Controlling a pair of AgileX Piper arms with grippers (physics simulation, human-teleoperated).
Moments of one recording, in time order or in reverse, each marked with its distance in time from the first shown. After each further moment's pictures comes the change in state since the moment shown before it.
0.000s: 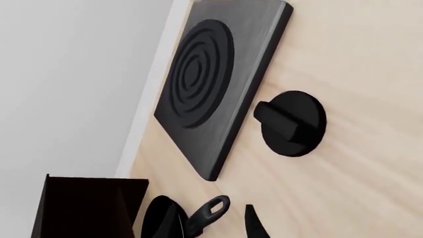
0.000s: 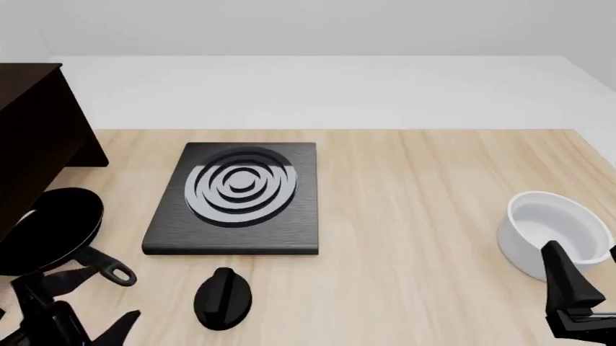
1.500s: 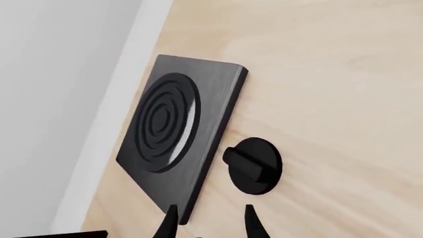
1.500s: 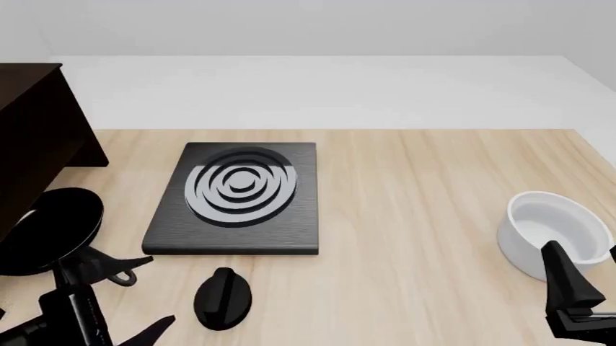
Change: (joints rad) left arm -0.277 0.130 -0.136 0.071 -0.210; right arm 0.000 0.000 0.000 0.000 0.000
